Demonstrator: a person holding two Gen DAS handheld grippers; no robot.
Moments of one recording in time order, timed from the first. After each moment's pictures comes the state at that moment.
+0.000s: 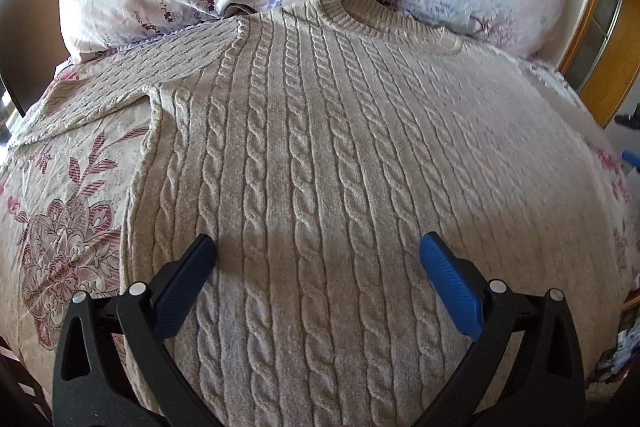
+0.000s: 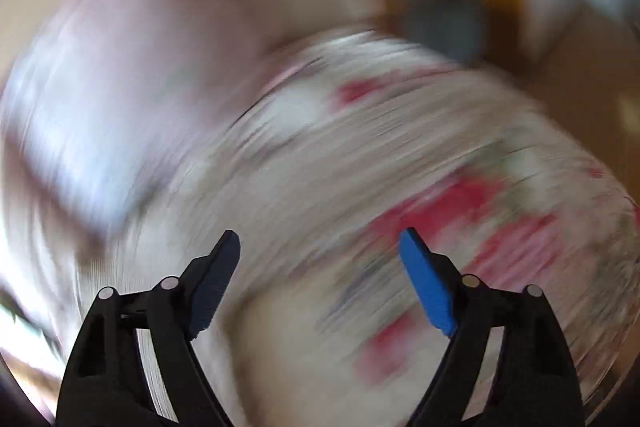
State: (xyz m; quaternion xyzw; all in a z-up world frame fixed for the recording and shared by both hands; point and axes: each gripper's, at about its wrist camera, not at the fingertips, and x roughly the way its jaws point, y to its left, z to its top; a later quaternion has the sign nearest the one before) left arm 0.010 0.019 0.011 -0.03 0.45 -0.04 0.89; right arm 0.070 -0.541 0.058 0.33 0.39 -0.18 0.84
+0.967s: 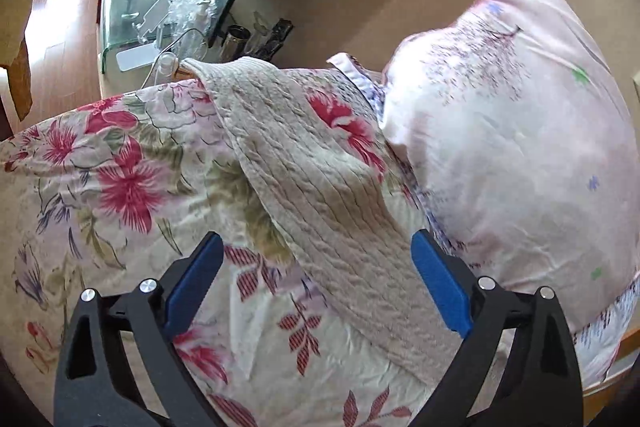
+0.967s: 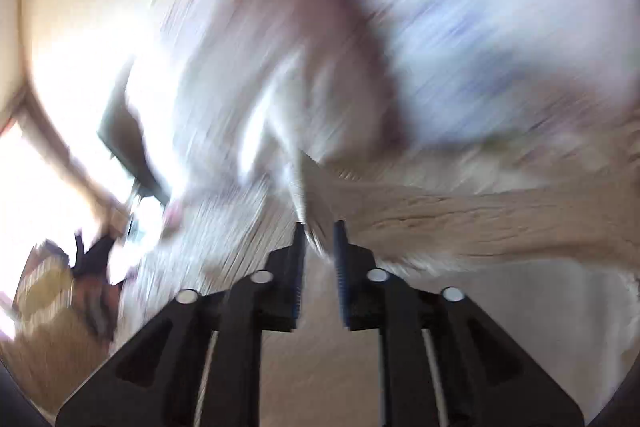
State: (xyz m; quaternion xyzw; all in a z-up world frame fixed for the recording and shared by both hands) left arm 0.056 0.381 0.038 -0.45 0.31 0.23 0.80; right arm 0.151 -0.172 0.084 0.15 0.43 0.28 0.85
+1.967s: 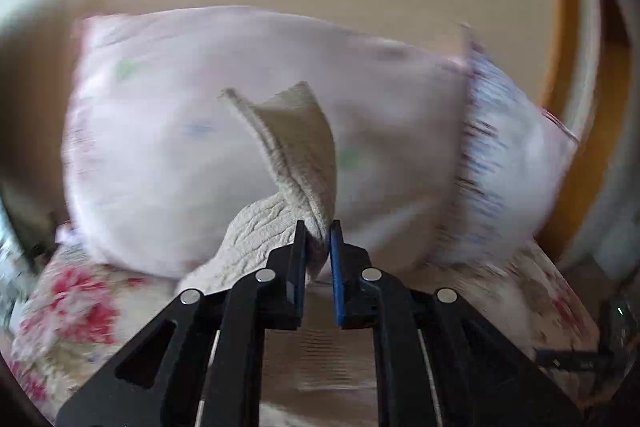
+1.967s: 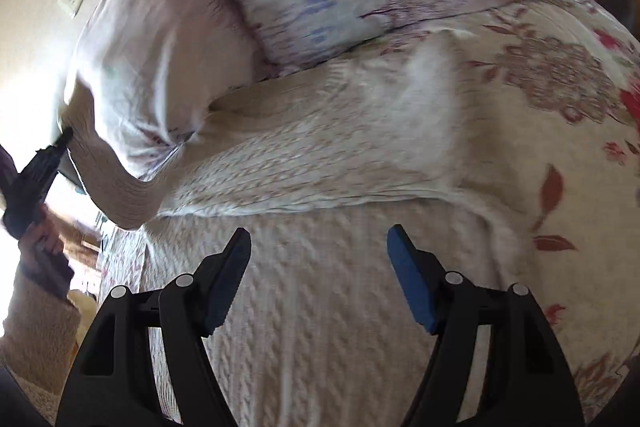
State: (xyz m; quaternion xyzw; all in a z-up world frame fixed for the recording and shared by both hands) left arm 0.128 0.118 0.183 -0.07 0.24 -0.13 0.96; right arm 0.096 -0.305 0.052 0.23 0.48 0.12 0.84
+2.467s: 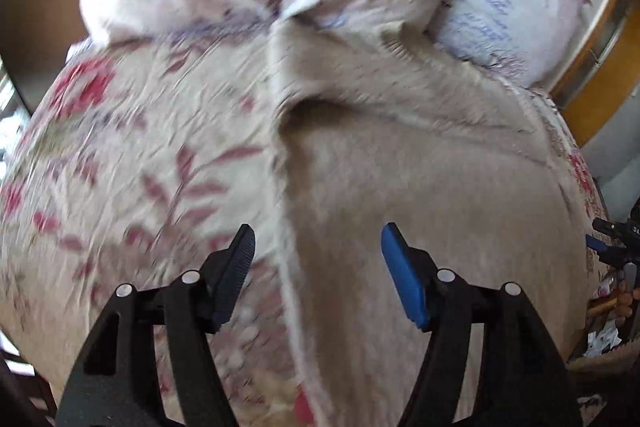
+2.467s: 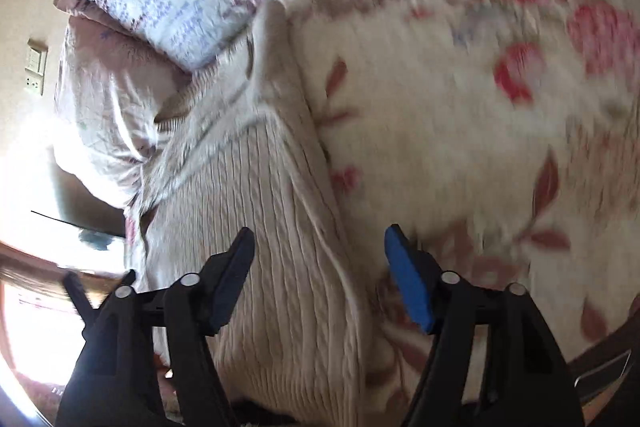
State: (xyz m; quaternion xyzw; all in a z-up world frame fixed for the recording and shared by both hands) left arm 0.024 0.131 0.048 -0.07 0.50 -0.06 0.86; right arm 0.009 -0.421 0.014 0.36 0.54 0.08 0.76
